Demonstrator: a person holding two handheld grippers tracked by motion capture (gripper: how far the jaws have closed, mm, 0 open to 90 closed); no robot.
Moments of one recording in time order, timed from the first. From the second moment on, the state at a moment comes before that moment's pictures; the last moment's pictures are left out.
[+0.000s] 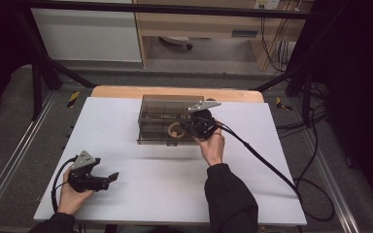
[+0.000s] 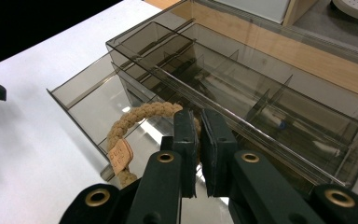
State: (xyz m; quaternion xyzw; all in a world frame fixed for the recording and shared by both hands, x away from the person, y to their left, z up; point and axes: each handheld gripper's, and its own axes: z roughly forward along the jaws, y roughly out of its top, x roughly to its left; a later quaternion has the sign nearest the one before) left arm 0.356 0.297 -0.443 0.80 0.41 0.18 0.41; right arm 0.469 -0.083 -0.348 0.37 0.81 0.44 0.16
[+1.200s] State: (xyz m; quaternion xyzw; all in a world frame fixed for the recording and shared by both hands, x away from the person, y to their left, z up) left arm 0.356 0.297 -0.444 0.80 0.41 0.18 0.41; right arm 0.480 -0.069 -0.373 0.38 0.81 0.43 0.14
